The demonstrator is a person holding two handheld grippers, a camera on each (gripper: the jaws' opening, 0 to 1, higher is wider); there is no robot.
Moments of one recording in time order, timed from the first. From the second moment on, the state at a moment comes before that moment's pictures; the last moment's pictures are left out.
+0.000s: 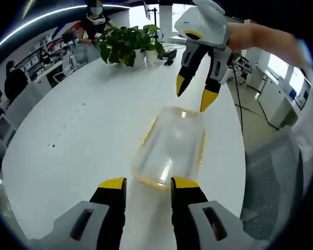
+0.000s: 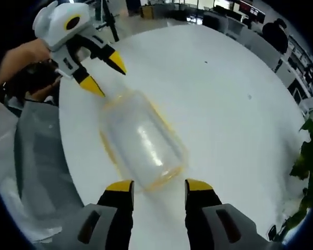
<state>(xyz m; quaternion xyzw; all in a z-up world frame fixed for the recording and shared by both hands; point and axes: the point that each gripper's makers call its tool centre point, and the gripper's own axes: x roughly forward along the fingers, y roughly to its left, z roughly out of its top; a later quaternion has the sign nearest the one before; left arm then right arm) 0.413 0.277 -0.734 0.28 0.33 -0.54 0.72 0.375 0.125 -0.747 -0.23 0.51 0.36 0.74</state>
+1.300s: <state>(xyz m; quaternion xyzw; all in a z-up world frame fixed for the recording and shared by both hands) 0.395 0.232 -0.743 0.34 0.29 -0.60 0.66 0.382 0.152 -0.751 -0.31 0.46 0.44 0.70</state>
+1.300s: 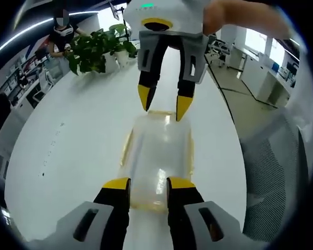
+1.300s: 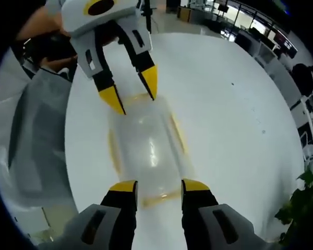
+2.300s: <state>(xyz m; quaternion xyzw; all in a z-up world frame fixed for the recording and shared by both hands) 0.388 0.211 -0.753 0.33 0.29 -0.62 0.65 0.385 0.191 -0.760 -0.30 0.44 0.48 0.69</state>
